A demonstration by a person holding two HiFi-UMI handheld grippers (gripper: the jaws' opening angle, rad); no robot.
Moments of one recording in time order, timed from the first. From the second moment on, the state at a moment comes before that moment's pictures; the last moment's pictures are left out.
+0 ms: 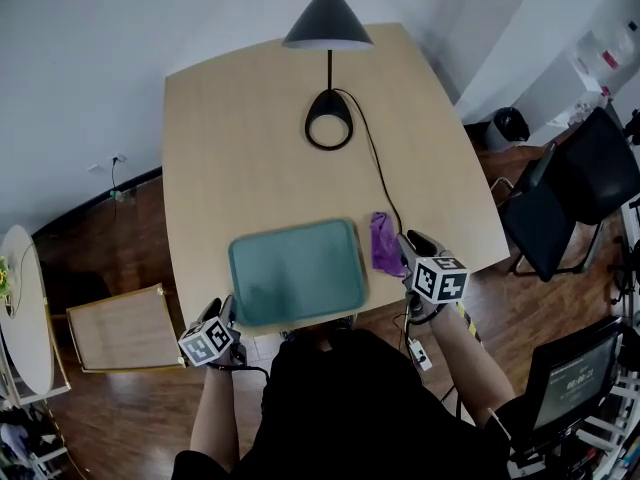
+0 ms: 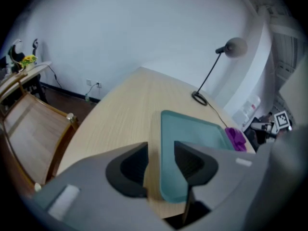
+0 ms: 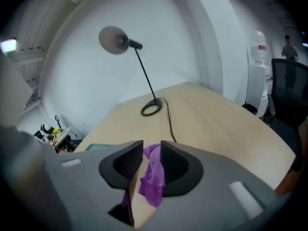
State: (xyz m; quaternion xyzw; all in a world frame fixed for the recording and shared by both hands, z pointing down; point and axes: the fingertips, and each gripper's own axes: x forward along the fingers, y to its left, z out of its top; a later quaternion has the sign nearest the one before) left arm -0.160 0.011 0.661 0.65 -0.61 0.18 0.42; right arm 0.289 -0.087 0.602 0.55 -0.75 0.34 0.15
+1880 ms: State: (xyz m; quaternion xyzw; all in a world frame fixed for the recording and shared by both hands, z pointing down) left arm -0.019 0.198 0.289 0.84 -0.54 -0.02 -0.03; right arm 0.208 0.171 0.298 0.51 -0.86 -0.05 -0.05
